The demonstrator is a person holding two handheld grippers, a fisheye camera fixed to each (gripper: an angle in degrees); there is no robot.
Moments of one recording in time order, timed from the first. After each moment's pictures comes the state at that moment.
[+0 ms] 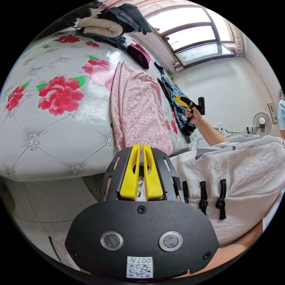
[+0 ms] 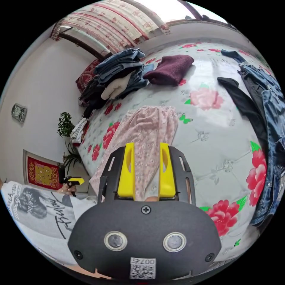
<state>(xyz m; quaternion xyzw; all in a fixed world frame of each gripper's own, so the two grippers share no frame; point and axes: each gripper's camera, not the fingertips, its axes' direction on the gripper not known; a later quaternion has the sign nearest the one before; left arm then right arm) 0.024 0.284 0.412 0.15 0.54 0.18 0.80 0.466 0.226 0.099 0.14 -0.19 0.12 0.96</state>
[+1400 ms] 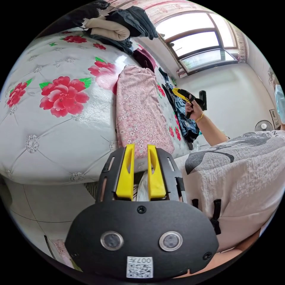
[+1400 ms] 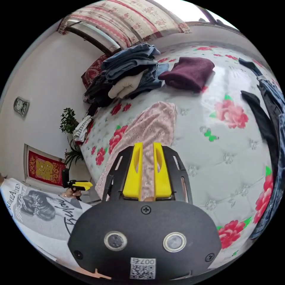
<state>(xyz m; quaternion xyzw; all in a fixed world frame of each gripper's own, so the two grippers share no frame) 0.009 0.268 0.385 0.15 0.54 0.16 0.81 0.449 0.223 0.089 0.12 -0.22 0.07 0.97</state>
